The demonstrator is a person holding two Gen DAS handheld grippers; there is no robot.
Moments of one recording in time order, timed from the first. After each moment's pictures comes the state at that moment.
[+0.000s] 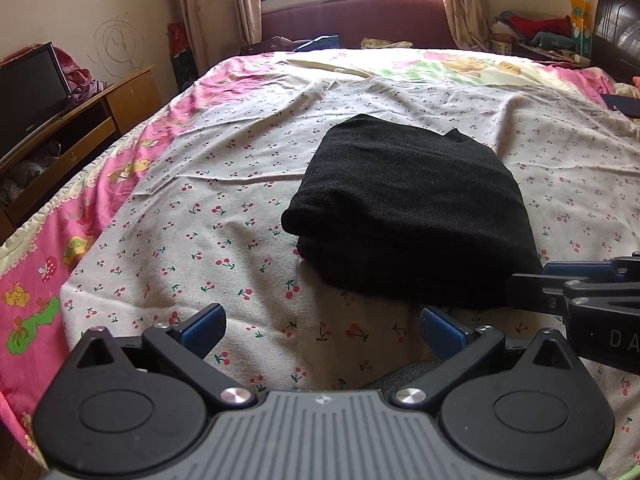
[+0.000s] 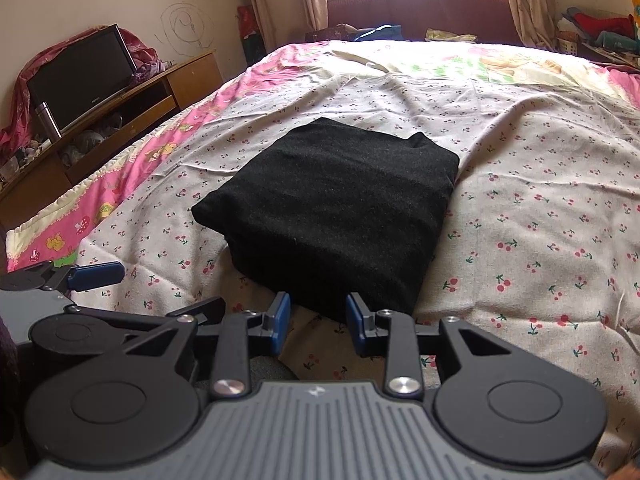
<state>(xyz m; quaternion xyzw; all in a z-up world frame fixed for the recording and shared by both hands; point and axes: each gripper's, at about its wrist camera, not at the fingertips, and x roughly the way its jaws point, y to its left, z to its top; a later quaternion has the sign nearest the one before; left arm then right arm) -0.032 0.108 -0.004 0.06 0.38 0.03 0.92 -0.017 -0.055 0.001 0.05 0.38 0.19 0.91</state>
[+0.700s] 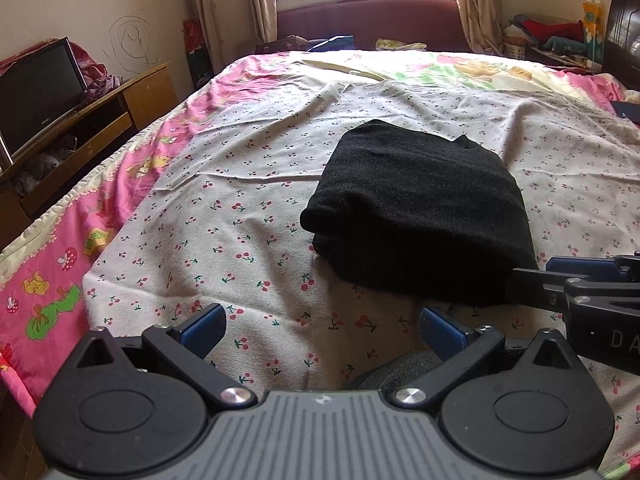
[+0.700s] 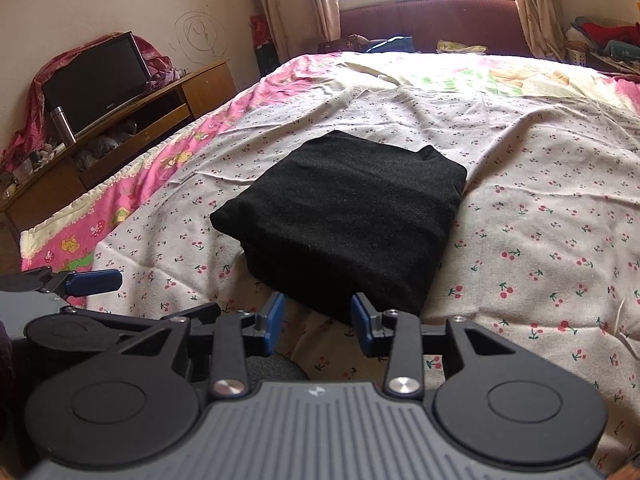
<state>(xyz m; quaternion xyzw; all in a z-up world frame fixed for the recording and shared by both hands) -0.049 0.108 0.014 0.06 0.38 0.05 0.92 -0.029 -0.059 0.011 0.05 0.36 0.21 0.91</state>
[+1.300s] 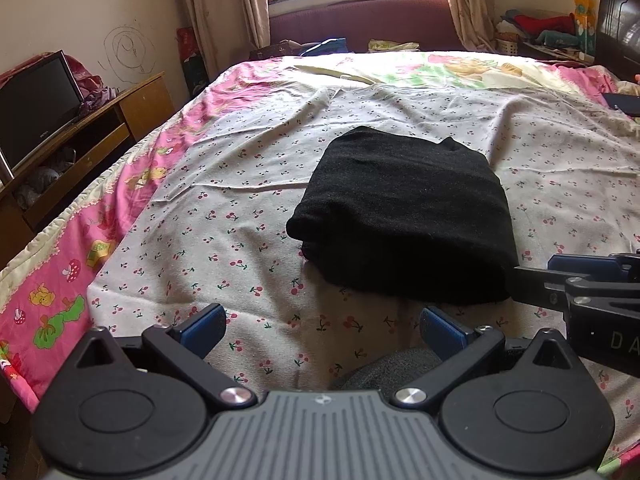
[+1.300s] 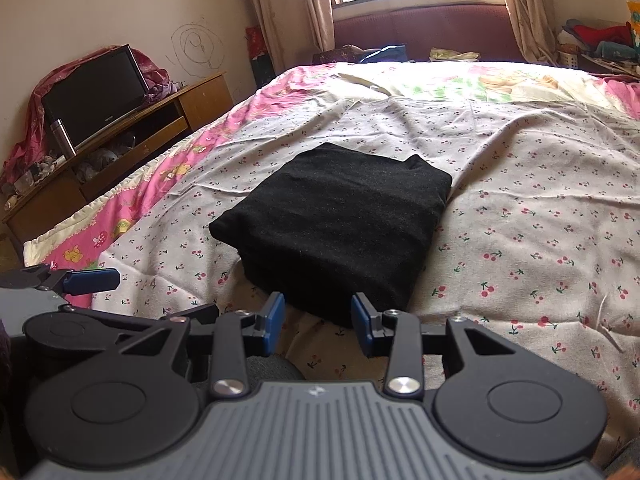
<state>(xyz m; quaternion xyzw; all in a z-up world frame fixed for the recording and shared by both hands) -0.054 0.093 0.022 0.07 0.38 0.05 0.92 -0.039 -0.073 0.020 0.06 0.35 0.20 0.91</state>
